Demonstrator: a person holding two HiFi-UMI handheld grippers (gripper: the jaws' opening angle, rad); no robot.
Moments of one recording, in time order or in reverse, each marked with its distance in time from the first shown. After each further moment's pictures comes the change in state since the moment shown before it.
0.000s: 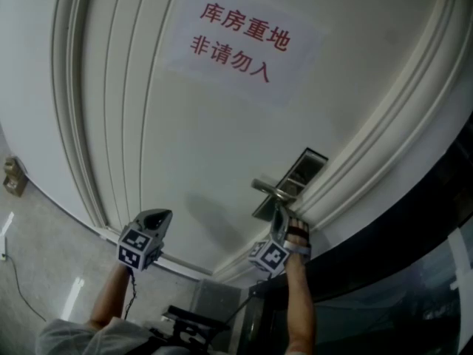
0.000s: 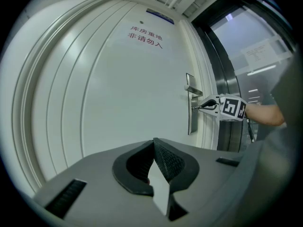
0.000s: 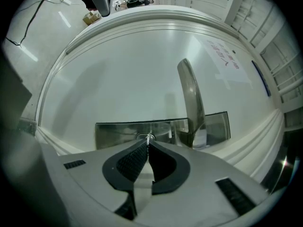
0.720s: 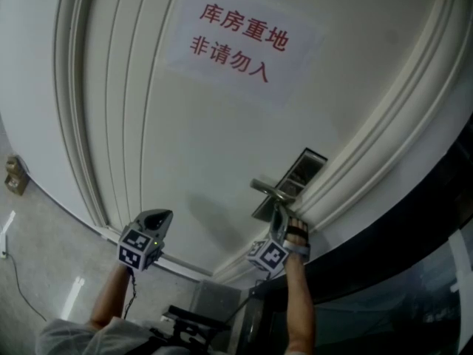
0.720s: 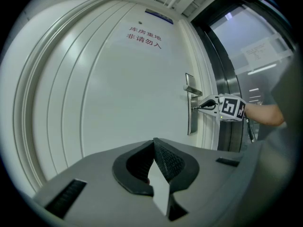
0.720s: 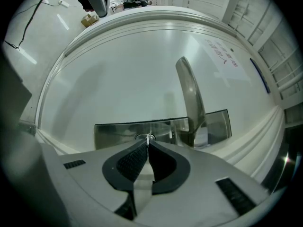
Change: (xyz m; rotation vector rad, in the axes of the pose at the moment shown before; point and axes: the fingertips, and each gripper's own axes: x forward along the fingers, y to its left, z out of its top) left arm 0.000 -0.006 0.001 0.004 -0.002 0.010; right arm 0.003 0.001 -0.004 0.006 -0.001 -0.001
